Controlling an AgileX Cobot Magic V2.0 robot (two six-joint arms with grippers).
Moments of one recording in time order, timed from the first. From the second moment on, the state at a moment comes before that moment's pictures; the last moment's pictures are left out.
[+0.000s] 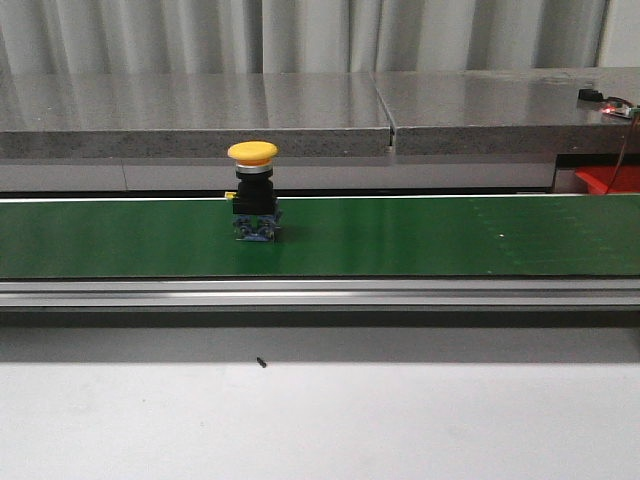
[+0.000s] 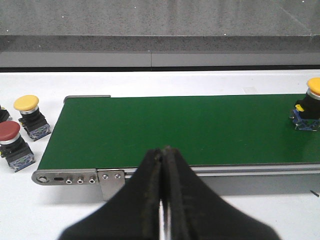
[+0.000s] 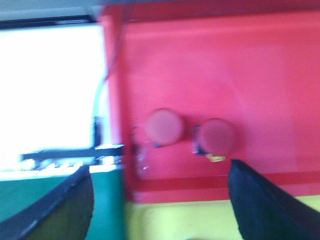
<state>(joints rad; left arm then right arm) -0.01 0.28 -0.41 -0.14 0.54 0.05 -0.34 1.74 -1.63 0.16 0.93 -0.24</state>
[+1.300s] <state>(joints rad) -0.01 0.28 -0.41 -0.14 0.54 0.05 0.49 1.75 -1.44 0.16 0.79 -0.27</state>
